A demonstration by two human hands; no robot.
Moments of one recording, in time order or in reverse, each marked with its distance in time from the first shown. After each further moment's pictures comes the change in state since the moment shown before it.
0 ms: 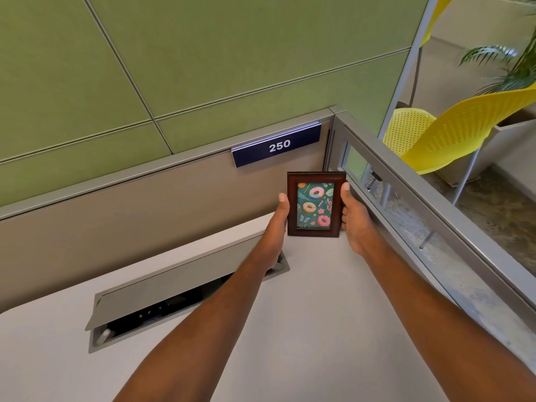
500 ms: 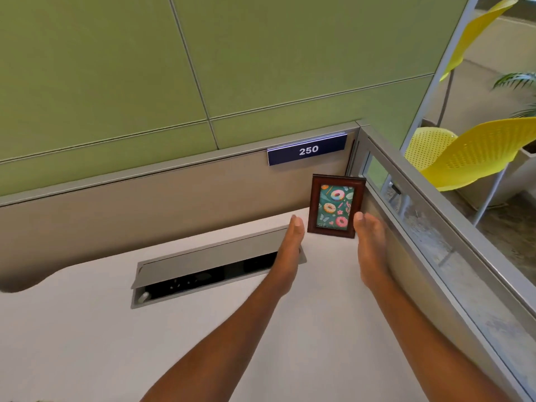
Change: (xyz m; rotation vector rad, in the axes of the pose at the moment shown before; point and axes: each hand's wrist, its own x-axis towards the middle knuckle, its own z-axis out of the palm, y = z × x) left_hand -0.111 -0.007 0.004 -0.043 0.154 -0.060; right_hand -0.088 0.025 0.007 -0.028 0.184 -0.230
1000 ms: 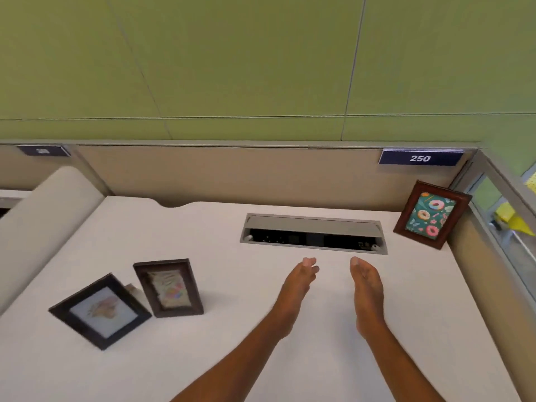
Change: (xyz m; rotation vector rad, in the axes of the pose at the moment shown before) left_hand -0.237 -0.080 -0.130 -0.114 0.237 0.036; right_hand -0.245 0.038 0.078 -0.181 -0.330 0.161
